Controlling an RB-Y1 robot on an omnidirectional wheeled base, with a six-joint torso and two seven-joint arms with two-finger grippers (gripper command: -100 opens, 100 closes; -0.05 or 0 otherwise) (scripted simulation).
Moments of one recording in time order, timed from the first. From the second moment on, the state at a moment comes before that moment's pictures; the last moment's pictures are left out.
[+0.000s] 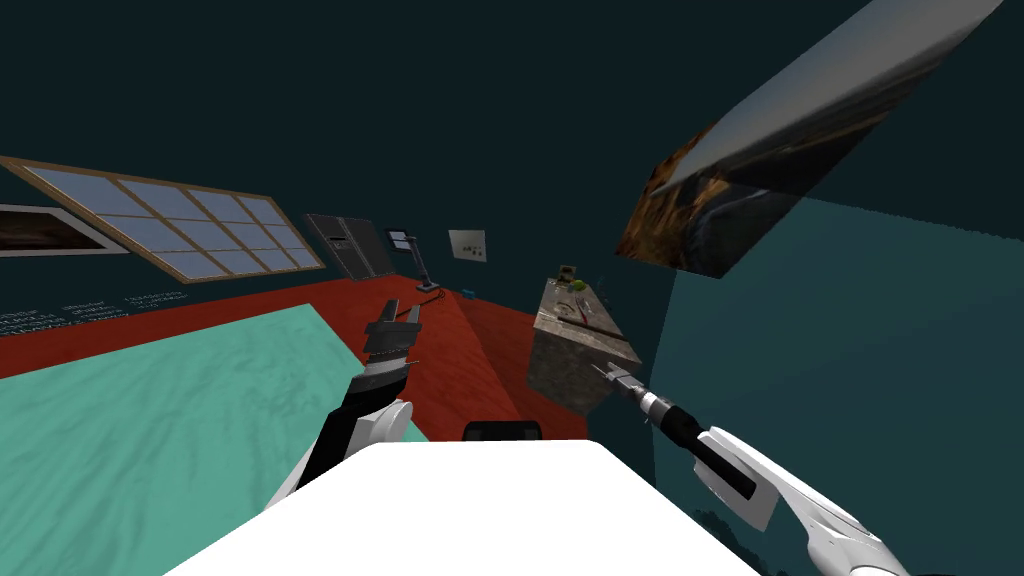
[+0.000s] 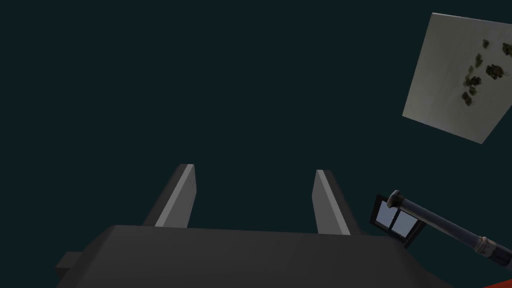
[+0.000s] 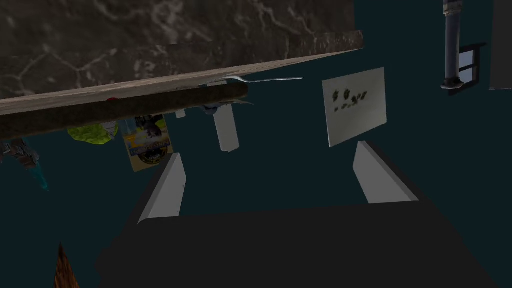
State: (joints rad) left arm 0.52 0.05 0.03 -2.28 0.10 -0.48 0.10; right arm 0.53 -0.92 -0.01 -1.50 0.31 -0.48 0.34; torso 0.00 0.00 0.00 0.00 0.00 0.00
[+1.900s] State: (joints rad) left arm 0.52 0.05 0.03 -2.28 0.10 -0.48 0.10; right arm 0.48 -1.30 0.07 -1.03 0.63 -0.54 0.57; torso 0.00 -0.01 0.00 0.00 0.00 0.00
